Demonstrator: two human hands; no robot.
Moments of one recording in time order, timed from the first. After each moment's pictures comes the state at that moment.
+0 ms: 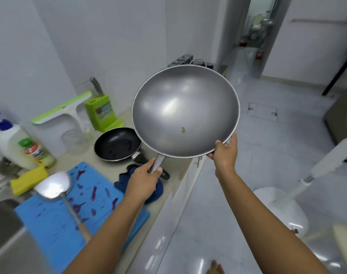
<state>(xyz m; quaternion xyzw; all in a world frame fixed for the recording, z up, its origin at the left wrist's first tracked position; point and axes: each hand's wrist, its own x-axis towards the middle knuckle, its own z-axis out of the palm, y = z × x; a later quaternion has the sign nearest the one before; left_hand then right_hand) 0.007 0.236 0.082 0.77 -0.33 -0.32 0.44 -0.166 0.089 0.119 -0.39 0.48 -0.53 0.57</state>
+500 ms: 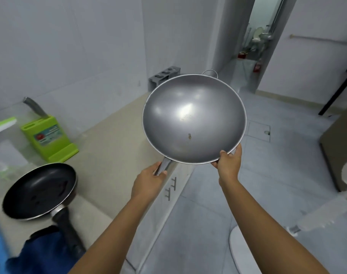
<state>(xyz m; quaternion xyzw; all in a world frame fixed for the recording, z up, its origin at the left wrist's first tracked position) -0.085 -0.052 0.083 0.78 -0.33 -0.30 0.44 -0.258 -0.199 0.106 -0.39 0.50 -0.53 0.56</state>
